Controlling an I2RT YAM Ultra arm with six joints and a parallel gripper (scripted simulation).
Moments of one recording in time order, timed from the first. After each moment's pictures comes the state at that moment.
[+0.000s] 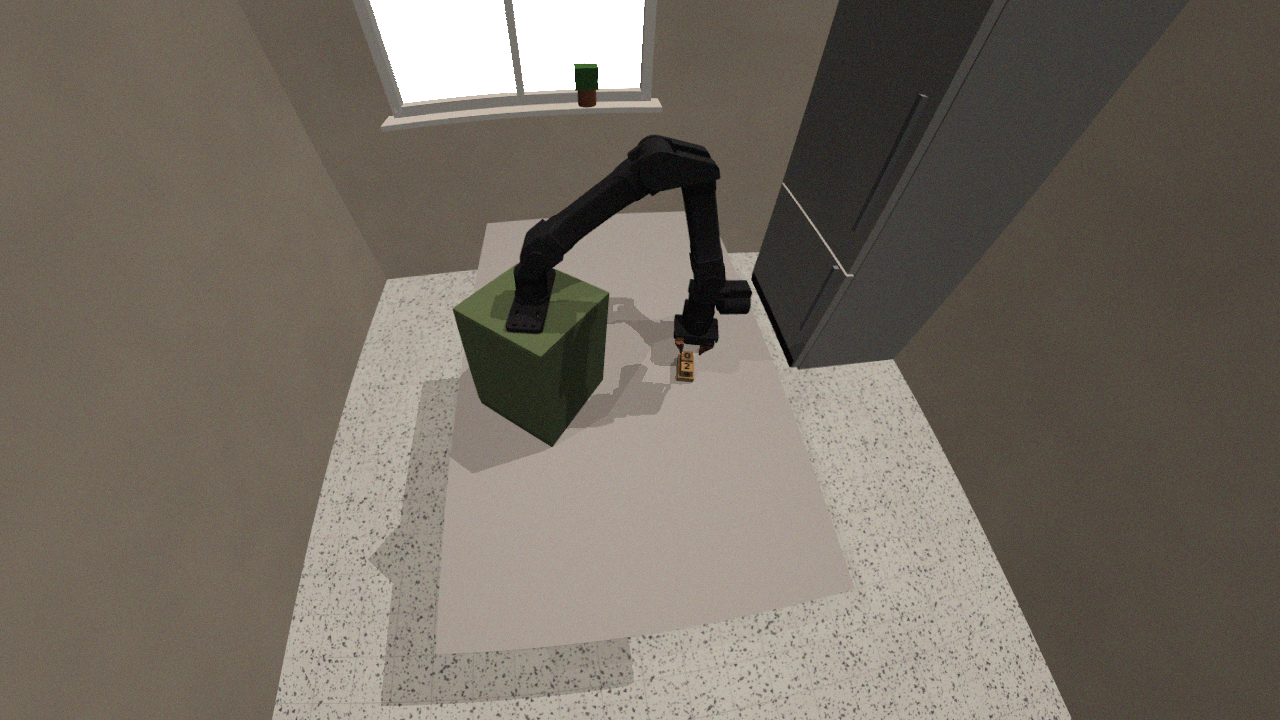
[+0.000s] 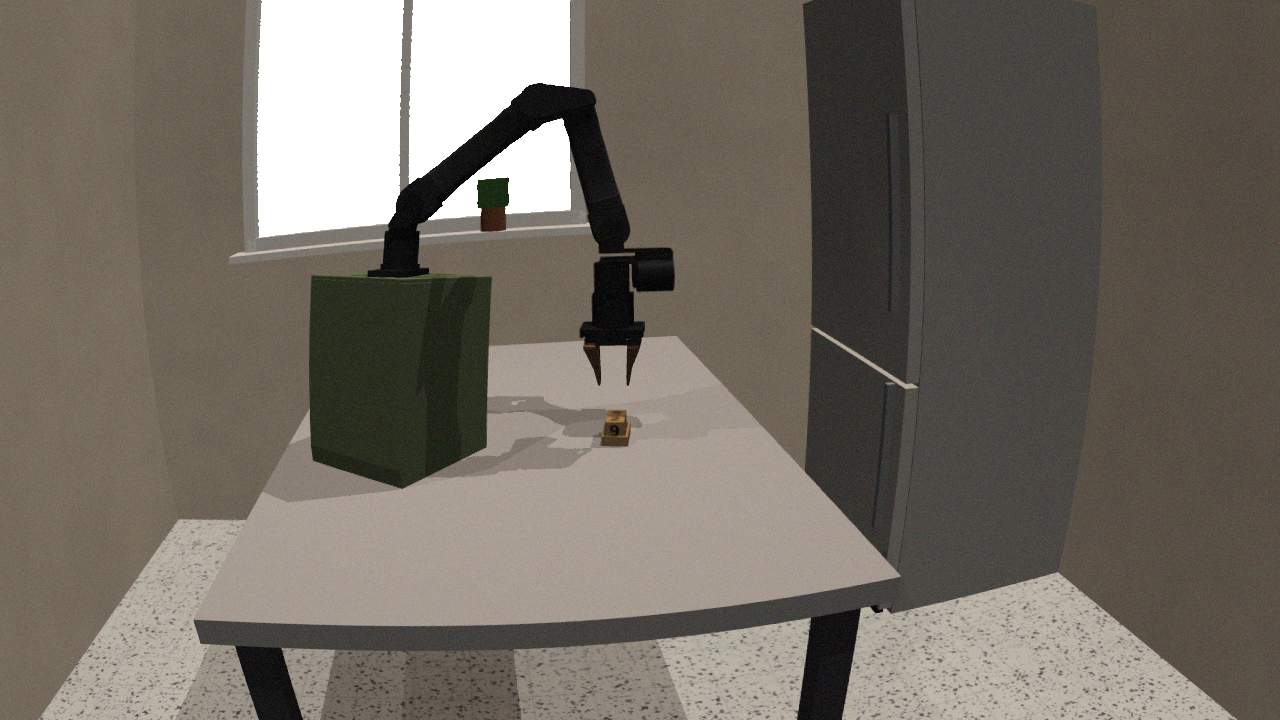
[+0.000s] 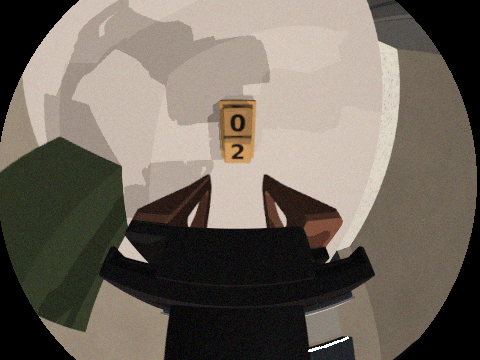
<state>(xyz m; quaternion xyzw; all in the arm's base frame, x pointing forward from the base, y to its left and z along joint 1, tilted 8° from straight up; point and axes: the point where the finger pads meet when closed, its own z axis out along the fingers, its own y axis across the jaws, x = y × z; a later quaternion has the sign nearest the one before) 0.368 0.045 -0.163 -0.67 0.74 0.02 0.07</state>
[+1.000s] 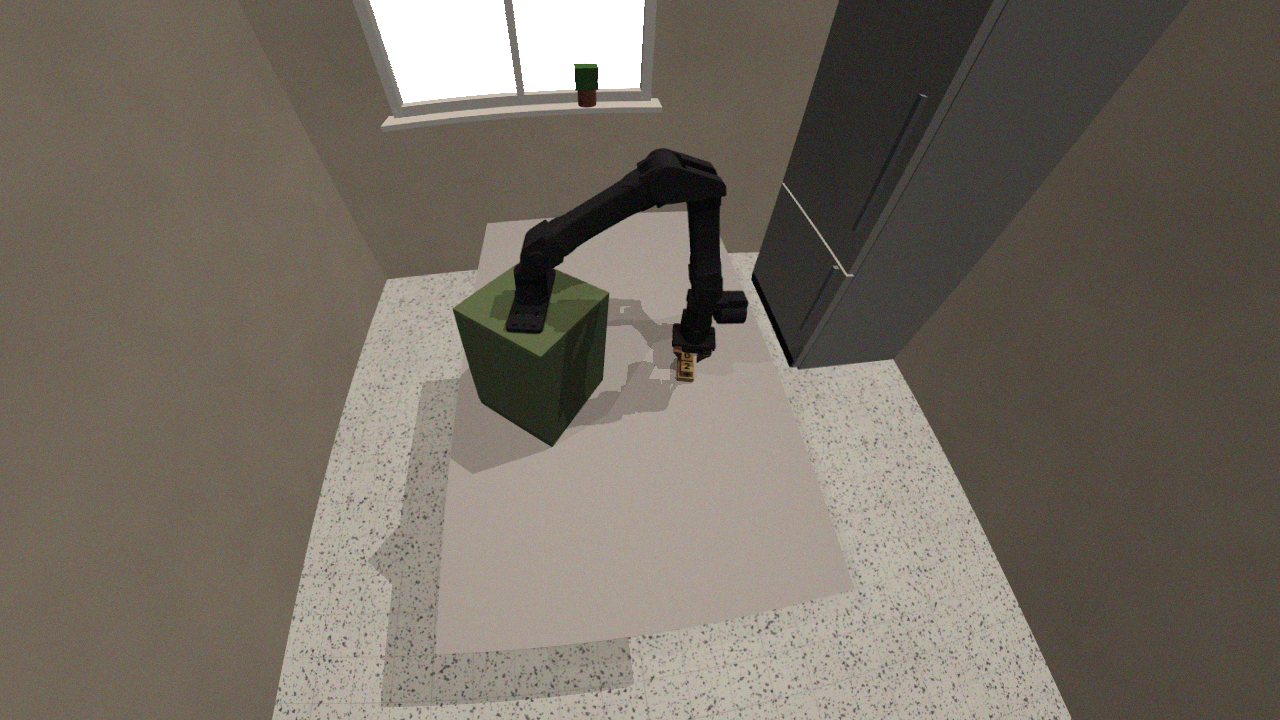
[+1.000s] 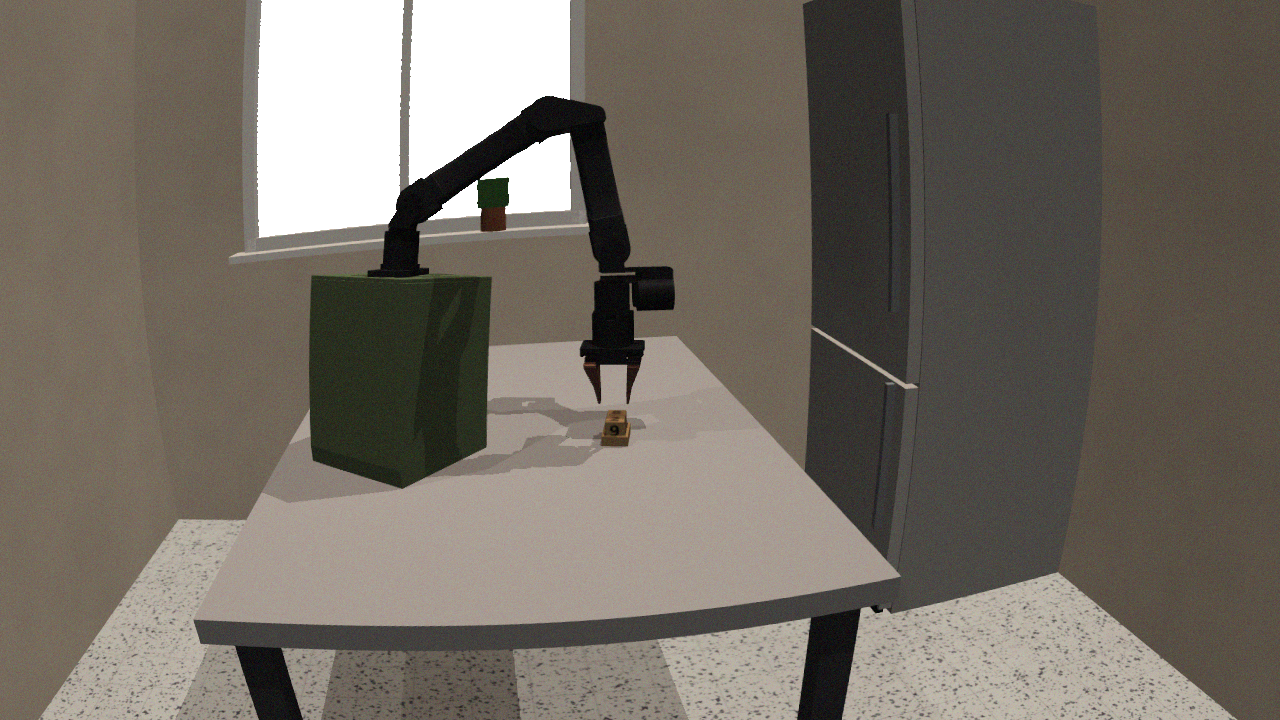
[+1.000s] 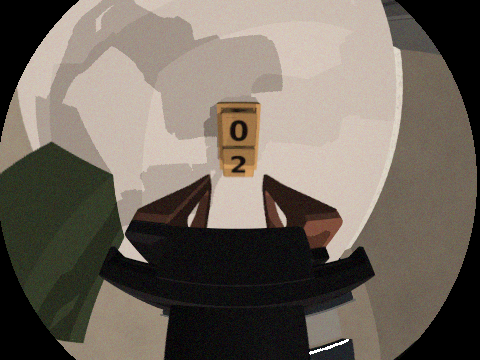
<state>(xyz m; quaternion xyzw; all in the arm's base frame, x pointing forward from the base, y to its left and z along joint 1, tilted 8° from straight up) 0.370 0.048 -0.194 -0.67 0.74 0.02 0.07</state>
